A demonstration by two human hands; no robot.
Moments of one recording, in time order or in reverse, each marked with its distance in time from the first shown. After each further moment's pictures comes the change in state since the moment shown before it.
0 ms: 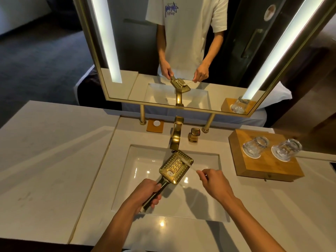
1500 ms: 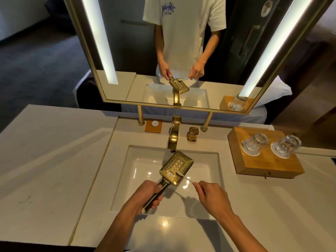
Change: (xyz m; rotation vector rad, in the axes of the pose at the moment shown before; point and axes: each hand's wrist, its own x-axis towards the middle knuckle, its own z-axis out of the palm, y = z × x) left_hand 0.008 -0.004 0.008 0.005 0.002 -0.045; right_hand -0.042 0.005 0.024 -0.043 0.044 -0.041
